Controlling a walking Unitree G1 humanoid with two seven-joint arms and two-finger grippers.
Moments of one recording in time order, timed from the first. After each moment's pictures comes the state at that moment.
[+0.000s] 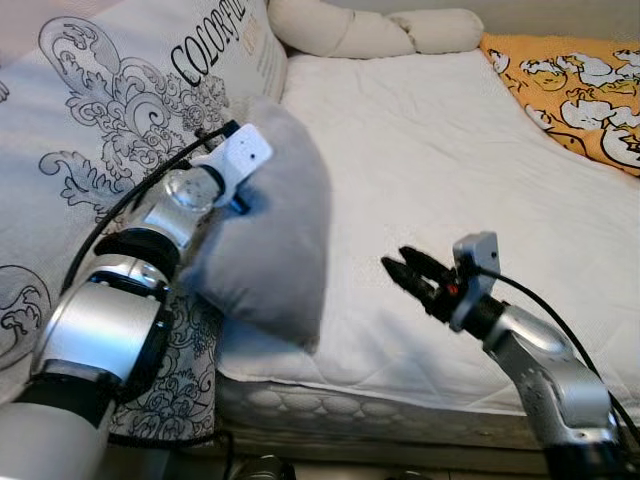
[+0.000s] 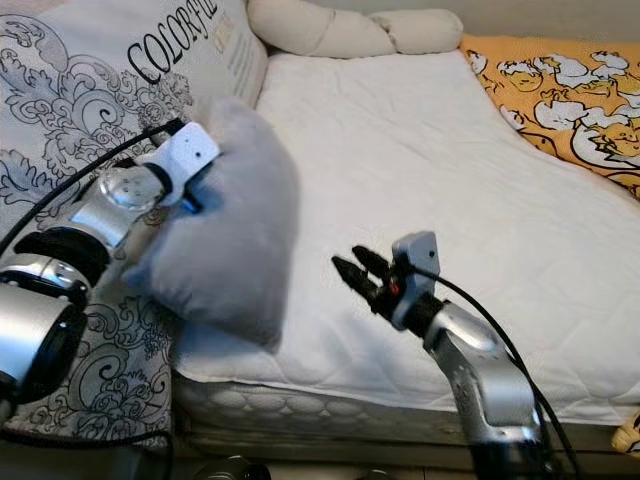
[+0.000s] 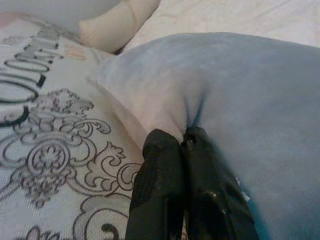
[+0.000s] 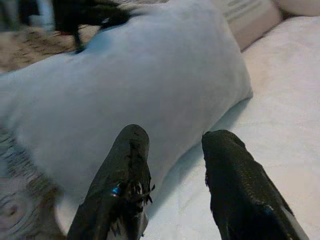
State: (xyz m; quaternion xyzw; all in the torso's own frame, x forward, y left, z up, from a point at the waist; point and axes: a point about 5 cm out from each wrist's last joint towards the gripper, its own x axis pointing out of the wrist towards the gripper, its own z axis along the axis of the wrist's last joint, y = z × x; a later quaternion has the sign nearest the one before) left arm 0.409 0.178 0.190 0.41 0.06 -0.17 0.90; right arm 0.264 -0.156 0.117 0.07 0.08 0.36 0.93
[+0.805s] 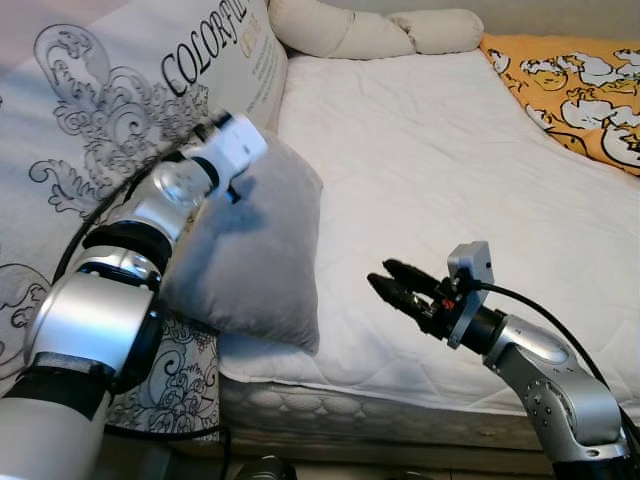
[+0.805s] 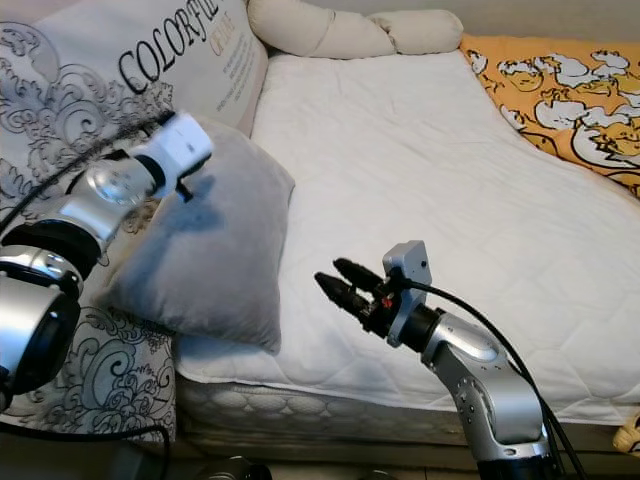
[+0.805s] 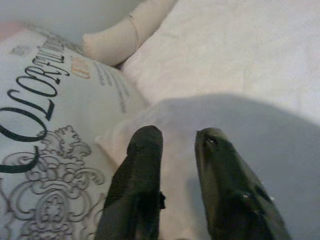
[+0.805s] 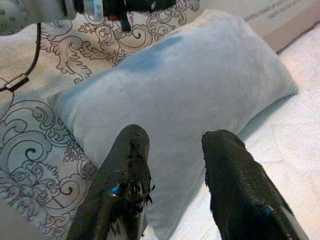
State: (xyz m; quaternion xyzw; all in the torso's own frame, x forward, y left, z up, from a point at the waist) left arm 0.411 0.181 0.205 0.35 0.04 -0.18 0.92; right arm 0.252 -0.147 0.122 0.09 0.09 0.41 0.90
